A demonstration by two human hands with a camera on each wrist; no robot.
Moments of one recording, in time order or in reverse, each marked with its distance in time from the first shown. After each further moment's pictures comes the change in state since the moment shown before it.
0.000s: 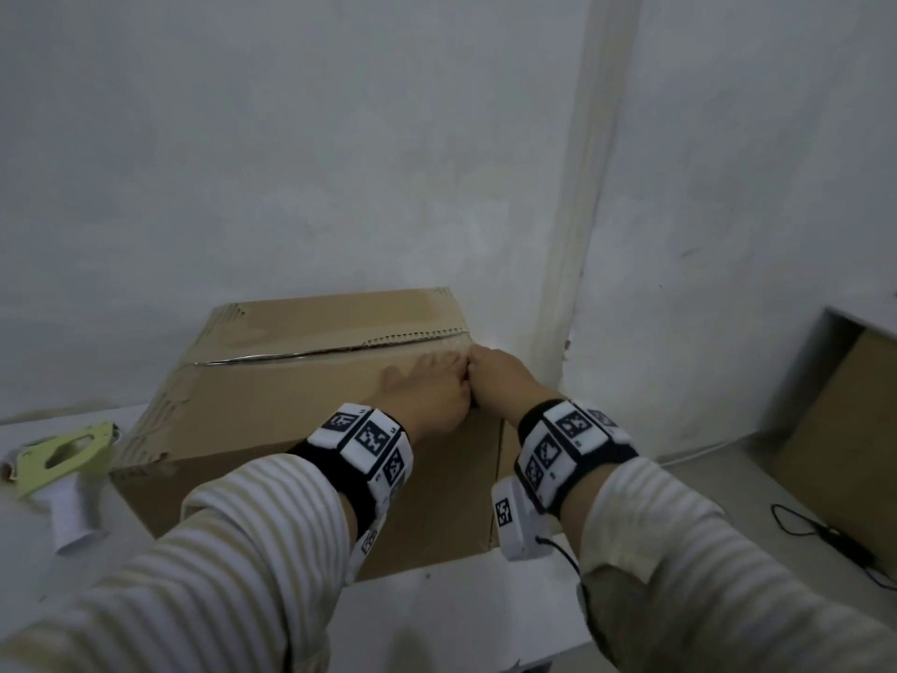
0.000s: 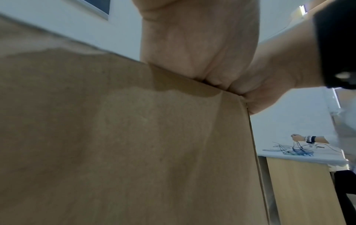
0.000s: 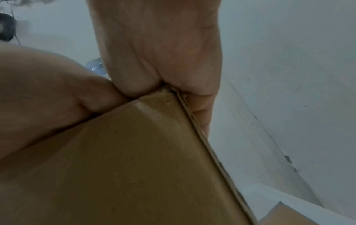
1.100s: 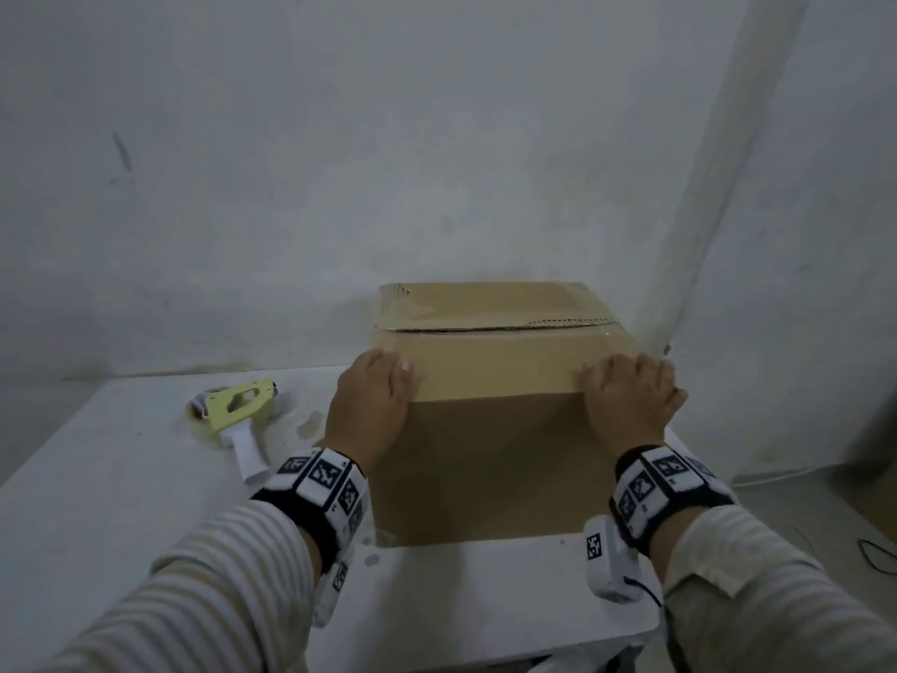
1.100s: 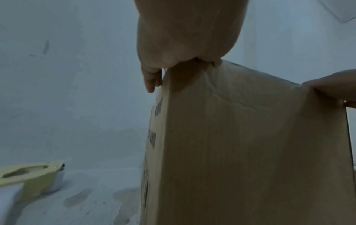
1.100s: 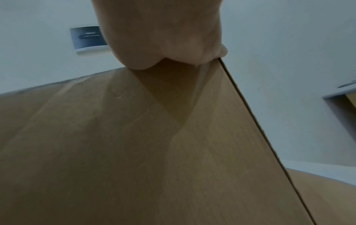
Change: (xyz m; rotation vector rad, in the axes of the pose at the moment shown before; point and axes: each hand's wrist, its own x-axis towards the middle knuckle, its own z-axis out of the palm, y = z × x) left_hand -0.126 -0.237 0.026 -0.335 0.666 -0.170; right_hand -0.051 -0.075 0.075 0.063 0.548 0.354
